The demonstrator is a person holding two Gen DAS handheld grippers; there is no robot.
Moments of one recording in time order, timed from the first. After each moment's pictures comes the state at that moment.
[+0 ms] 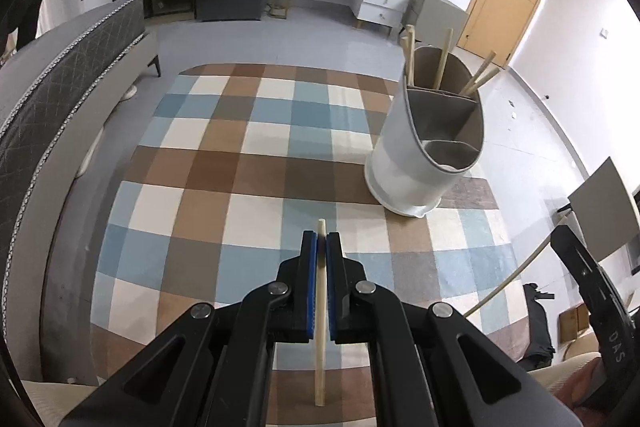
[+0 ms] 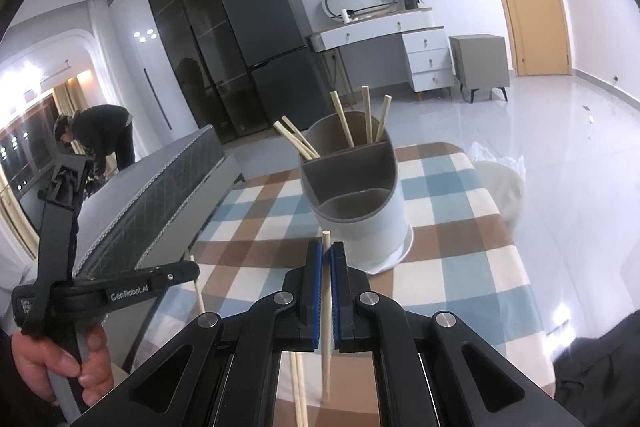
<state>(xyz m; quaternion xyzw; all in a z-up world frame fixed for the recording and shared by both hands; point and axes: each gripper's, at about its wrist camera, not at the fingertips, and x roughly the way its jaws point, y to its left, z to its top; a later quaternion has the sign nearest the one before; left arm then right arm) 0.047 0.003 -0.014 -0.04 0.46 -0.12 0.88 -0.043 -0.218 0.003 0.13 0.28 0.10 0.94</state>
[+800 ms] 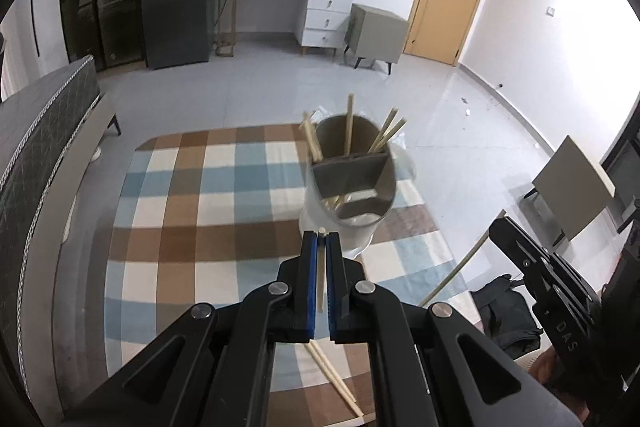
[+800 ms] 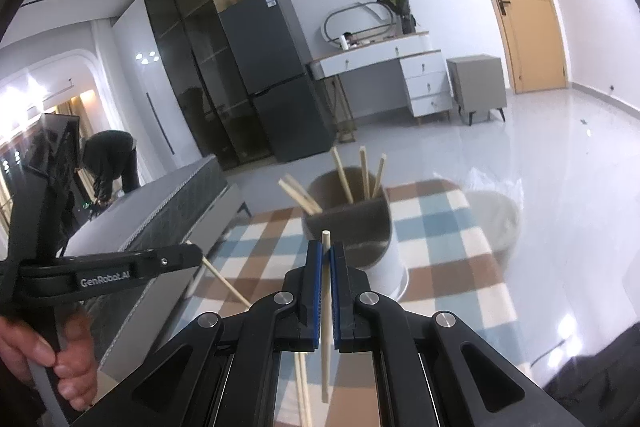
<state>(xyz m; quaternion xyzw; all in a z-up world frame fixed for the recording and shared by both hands) 0.043 -0.036 0.075 0.00 0.41 -0.20 0.89 -0.040 -0.237 0.053 0.14 0.24 0.09 0.96</state>
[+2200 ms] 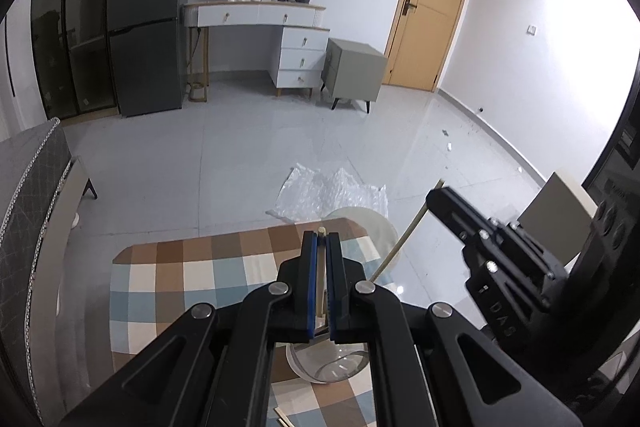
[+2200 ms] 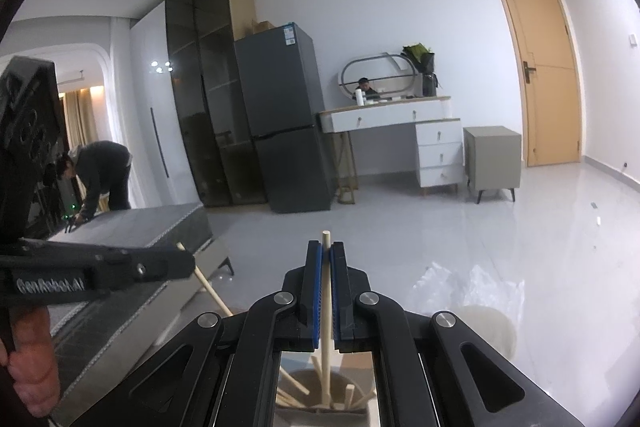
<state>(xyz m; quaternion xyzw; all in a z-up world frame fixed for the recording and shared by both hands) 0.173 -0.071 0.137 0.00 0.37 -0.24 0.90 0.106 -0.235 0.140 0.07 0.17 0.10 0.98</state>
